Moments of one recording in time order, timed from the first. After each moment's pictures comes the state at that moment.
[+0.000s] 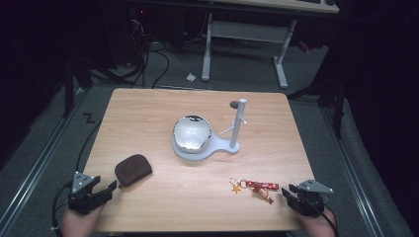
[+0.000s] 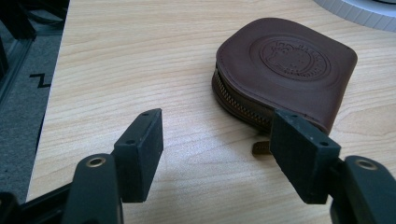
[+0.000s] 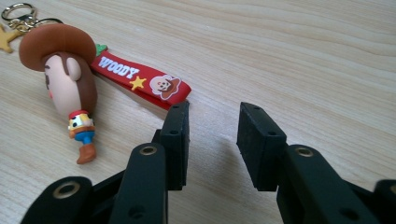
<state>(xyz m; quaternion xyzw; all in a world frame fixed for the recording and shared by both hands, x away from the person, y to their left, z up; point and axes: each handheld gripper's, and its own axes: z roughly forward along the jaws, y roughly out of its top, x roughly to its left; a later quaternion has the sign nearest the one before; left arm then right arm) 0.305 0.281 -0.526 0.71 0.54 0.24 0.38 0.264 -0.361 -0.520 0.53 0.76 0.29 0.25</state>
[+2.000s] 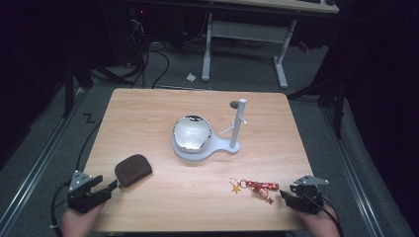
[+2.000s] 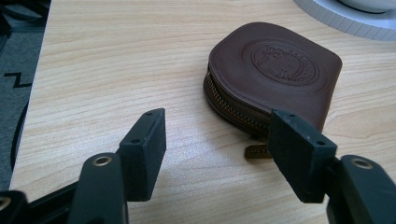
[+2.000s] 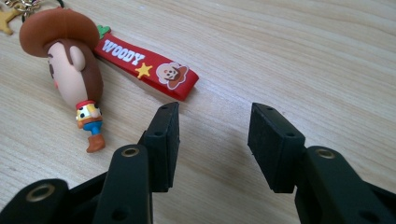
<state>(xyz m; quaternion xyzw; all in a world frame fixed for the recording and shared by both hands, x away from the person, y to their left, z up) 0.308 0.286 -0.527 0.71 0.53 0.22 0.40 0.275 -0.358 -0.507 0.55 0.78 0.24 0.19</state>
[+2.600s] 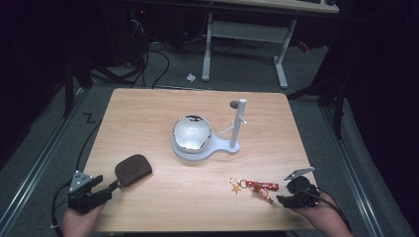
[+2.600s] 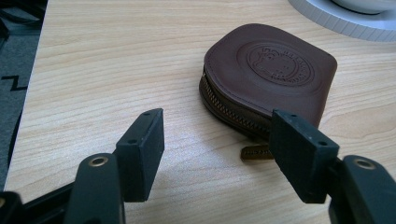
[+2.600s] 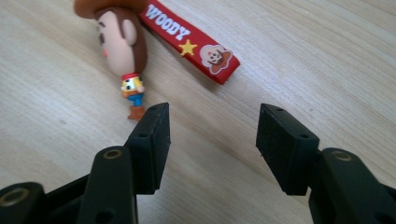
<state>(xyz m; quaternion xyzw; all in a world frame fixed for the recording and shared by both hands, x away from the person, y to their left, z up) 0.307 0.284 -0.528 0.72 0.53 0.21 0.41 0.290 -0.336 -0.481 0.49 0.85 0.14 0.12</state>
